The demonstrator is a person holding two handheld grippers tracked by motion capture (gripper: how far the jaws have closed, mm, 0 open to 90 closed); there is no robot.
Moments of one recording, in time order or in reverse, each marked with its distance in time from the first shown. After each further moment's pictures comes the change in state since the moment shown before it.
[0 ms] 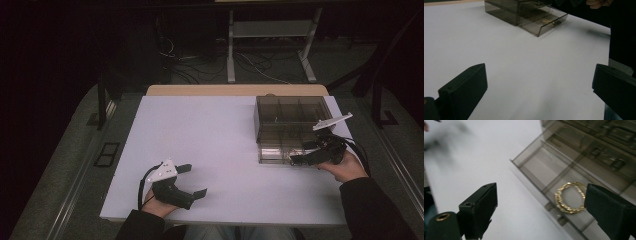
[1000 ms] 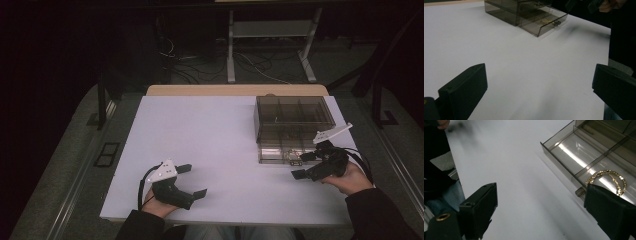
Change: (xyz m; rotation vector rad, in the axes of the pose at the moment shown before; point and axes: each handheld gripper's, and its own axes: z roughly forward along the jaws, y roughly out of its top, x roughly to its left) left arm 0.000 0.000 0.000 0.000 0.000 -0.001; right arm 0.024 -0.019 -0.004 0.046 0.085 -0.077
